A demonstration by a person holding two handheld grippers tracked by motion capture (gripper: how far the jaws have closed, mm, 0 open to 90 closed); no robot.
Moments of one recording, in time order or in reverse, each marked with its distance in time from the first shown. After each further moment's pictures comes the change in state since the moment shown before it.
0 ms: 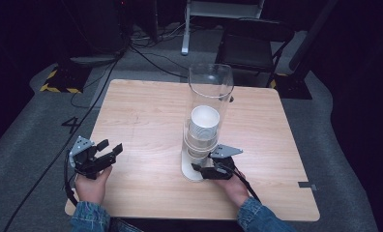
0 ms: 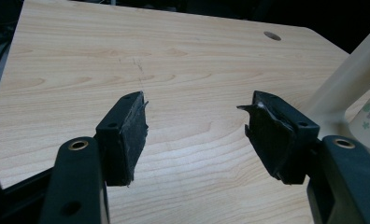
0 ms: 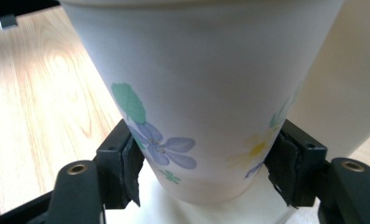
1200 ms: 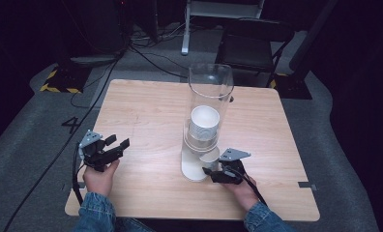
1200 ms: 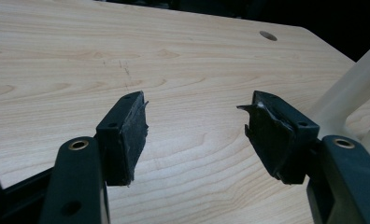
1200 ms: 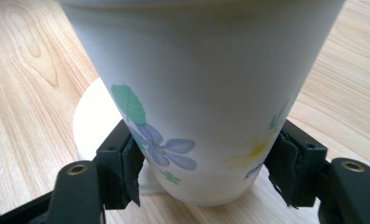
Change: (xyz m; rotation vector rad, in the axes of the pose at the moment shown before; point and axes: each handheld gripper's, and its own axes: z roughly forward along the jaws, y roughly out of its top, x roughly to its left) left arm -0.002 0.008 0.029 0.018 -0.033 -0.009; right arm -0.008 -0.019 -0.023 0.110 -0.093 0.048
